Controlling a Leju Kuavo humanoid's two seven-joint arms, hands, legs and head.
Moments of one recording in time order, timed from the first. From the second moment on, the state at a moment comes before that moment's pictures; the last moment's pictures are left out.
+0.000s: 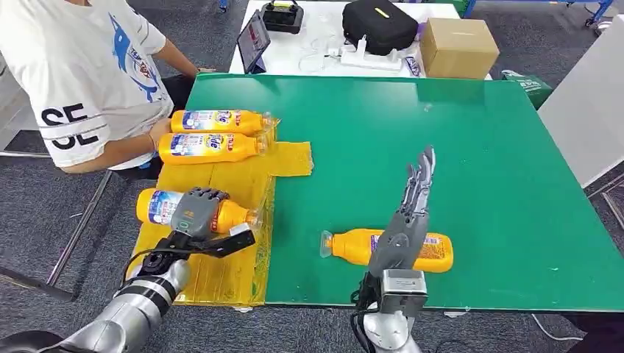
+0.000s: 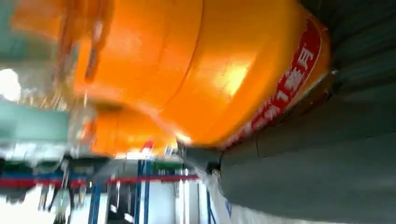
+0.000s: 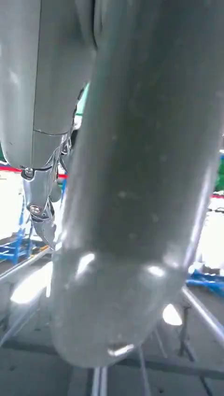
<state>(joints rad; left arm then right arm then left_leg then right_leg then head) -0.55 -0.03 -0.25 -0.56 -1.21 0.57 -0.30 -0.02 0.20 0.47 -1.67 0.24 -0.66 -0.70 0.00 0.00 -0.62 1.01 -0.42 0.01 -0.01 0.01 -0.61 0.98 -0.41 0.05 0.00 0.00</state>
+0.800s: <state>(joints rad) -0.58 -0.02 -0.24 -0.52 -1.14 0.41 -0.32 -0.02 0.20 0.46 -1.58 0.25 -0.58 -0.70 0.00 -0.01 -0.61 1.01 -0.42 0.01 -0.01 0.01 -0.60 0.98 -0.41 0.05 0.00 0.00</state>
